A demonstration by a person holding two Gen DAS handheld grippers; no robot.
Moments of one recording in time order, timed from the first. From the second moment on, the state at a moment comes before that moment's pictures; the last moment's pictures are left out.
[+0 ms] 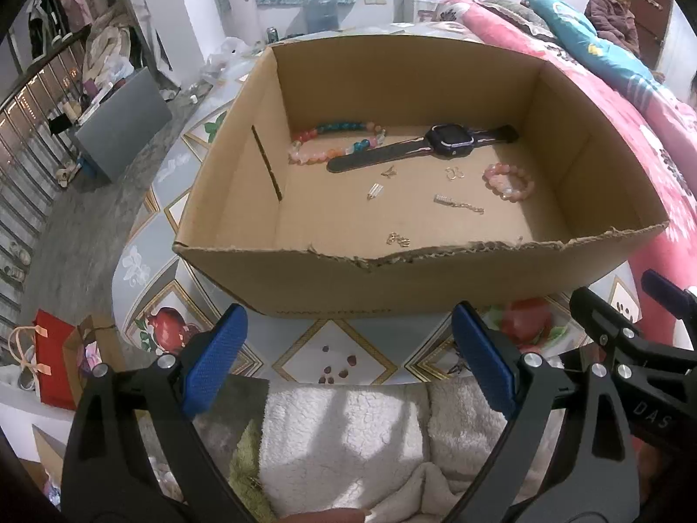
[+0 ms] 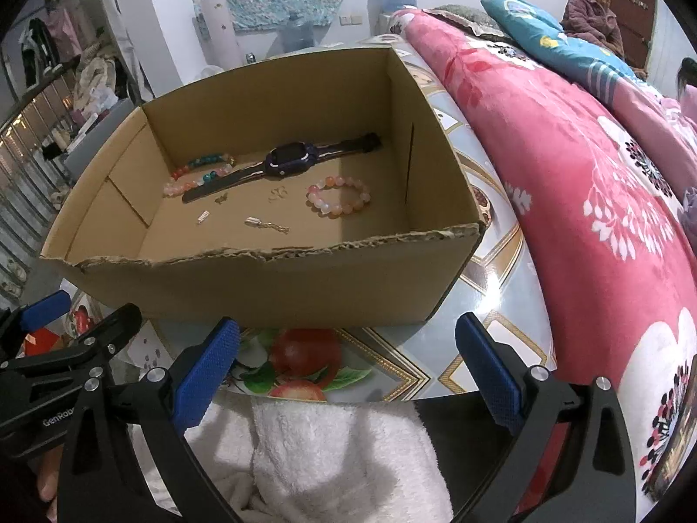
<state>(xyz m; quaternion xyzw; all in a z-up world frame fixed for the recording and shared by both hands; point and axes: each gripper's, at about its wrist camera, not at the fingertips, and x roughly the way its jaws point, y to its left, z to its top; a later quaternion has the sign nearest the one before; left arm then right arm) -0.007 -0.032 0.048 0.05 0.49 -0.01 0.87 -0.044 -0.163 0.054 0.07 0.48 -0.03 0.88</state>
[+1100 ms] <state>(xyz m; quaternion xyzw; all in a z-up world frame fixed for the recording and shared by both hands) -0.002 -0.032 0.045 0.04 0.50 -0.01 0.86 -0.042 -0.166 0.053 0.07 0.48 -0.04 0.87</state>
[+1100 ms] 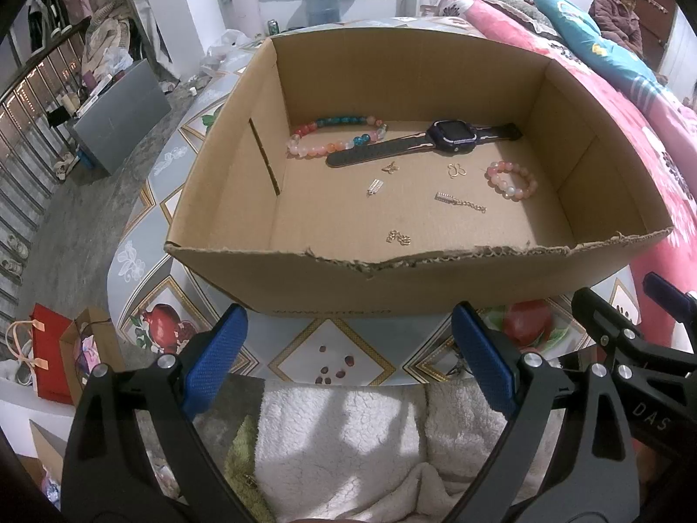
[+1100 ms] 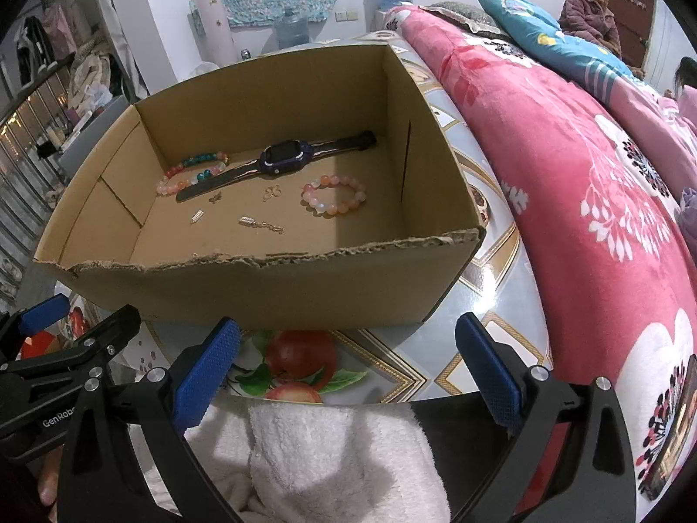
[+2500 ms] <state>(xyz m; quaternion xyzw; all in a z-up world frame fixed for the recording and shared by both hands) 0.004 -0.030 0.041 0.03 0.53 -0.01 0.85 -0.037 -0.168 0.053 0.08 0.49 -0.04 0.87</state>
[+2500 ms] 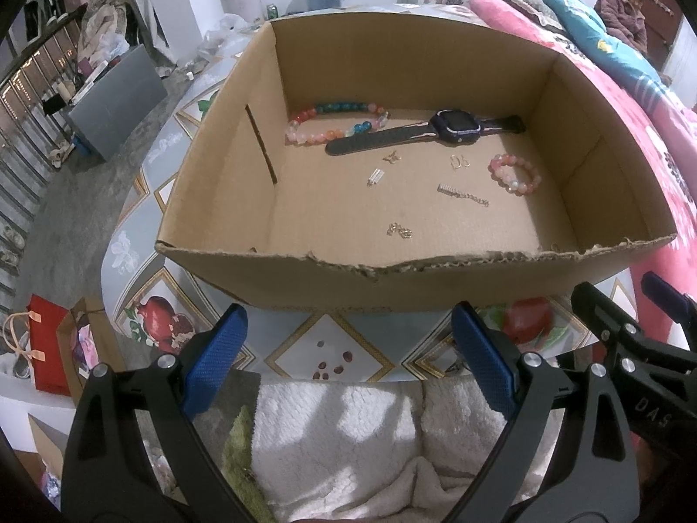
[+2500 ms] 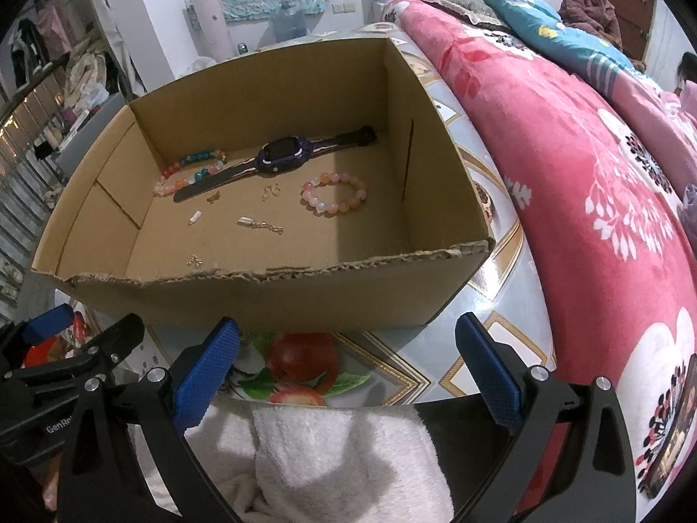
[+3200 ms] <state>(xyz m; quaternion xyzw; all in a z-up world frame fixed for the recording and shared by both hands) 0.006 -0.030 0.040 0.03 0.53 -0.01 0.85 -0.036 -0.166 0.053 0.07 0.50 -0.04 0.86</state>
